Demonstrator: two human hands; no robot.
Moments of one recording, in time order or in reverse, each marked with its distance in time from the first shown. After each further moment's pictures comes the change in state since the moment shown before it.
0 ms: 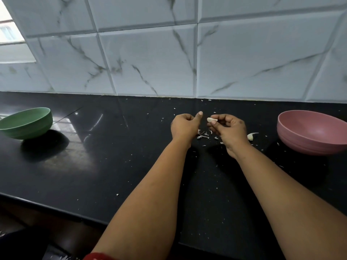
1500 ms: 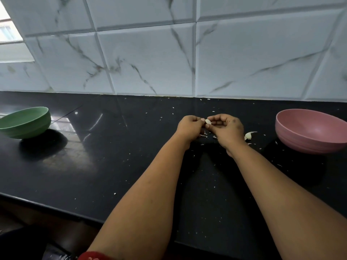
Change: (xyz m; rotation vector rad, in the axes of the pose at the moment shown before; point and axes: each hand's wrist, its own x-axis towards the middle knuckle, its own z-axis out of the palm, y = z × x) left_hand 0.000 -0.001 0.006 -0.026 -0.313 -0.048; right_hand 0.001 0.001 -0.003 -0.306 0.006 -0.067
